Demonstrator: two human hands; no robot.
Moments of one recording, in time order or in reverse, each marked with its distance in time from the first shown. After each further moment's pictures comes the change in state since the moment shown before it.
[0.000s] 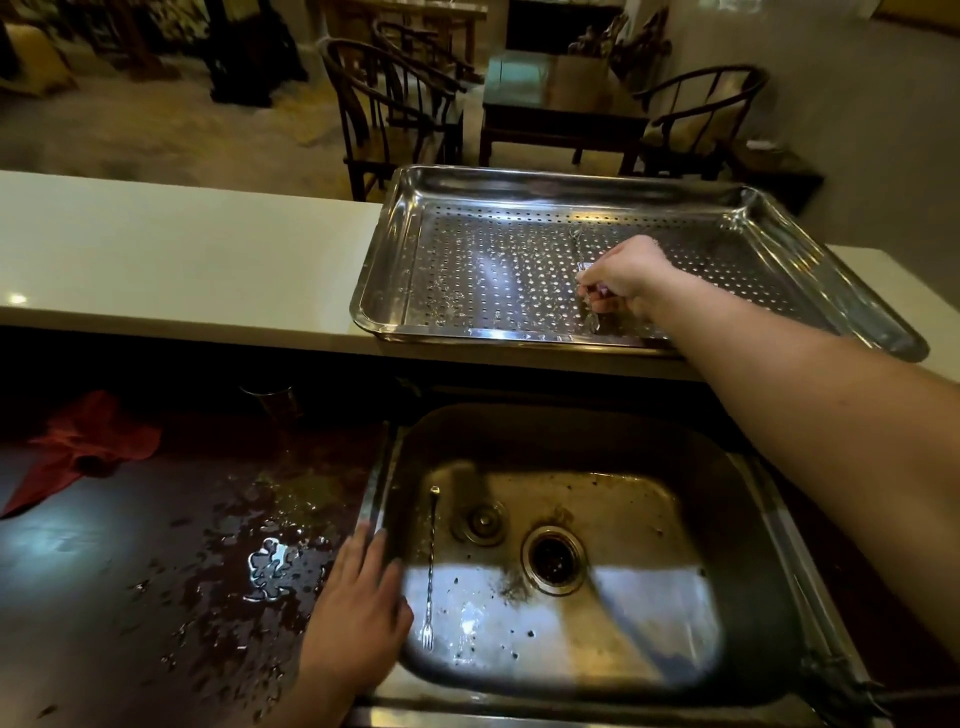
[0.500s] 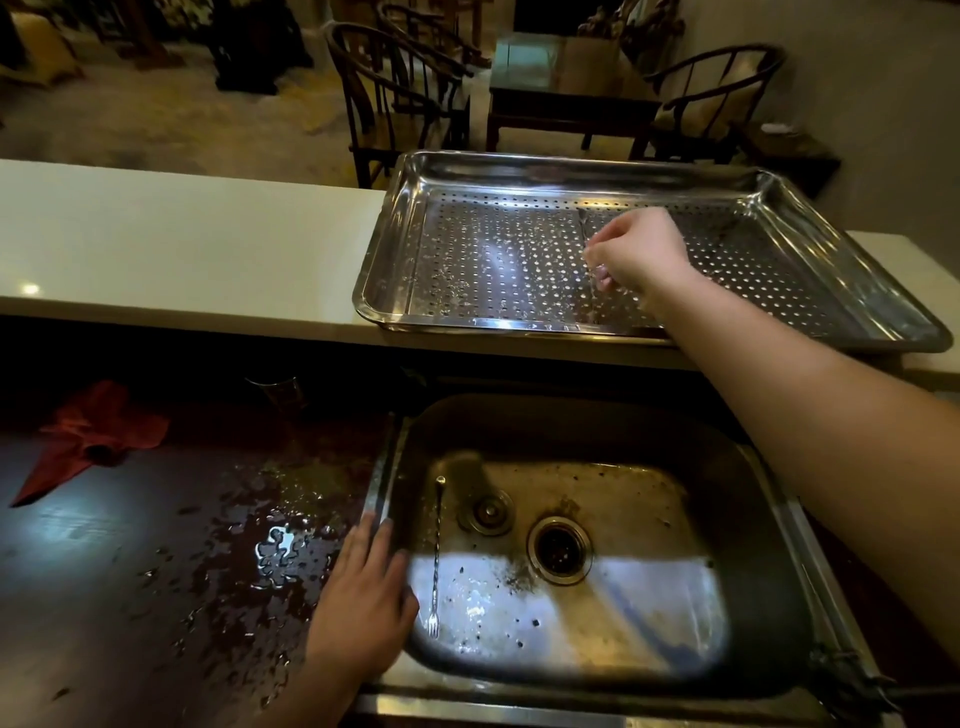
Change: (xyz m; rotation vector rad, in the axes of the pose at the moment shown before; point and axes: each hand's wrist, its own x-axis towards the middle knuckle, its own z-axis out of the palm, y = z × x) left_hand 0.001 -0.002 0.002 0.013 -0.045 0.002; right_hand -0.024 -0.006 0.003 -0.133 0.149 -0.218
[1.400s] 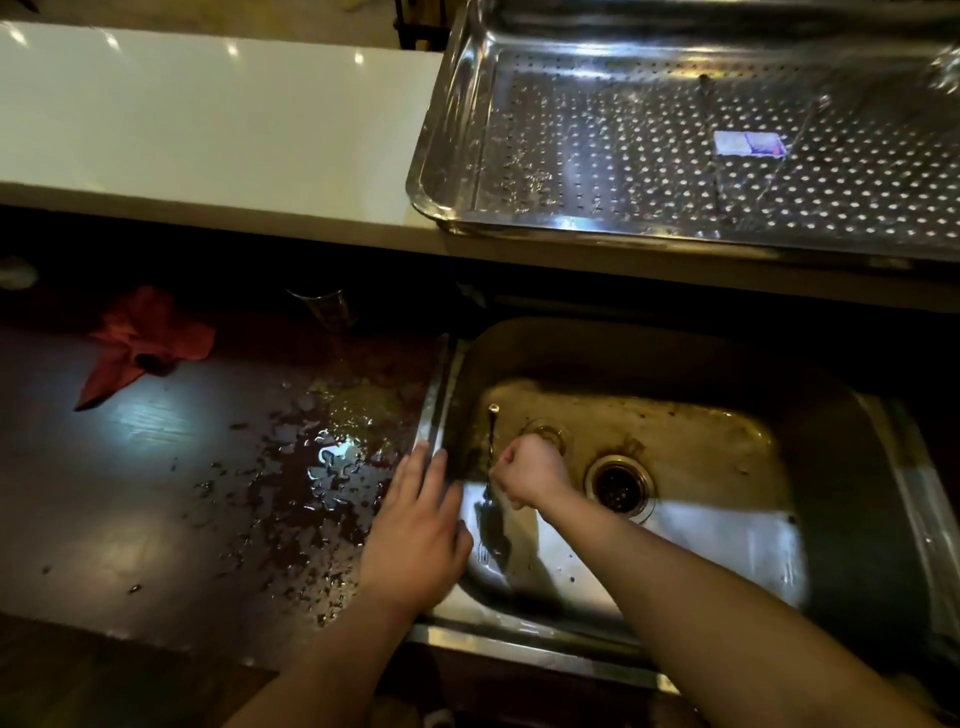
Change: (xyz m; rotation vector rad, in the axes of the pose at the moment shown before) left_hand 0.004 0.004 -0.017 -0.013 -0.058 -0.008; right_hand -0.165 0.164 0.262 -0.243 -0.644 0.233
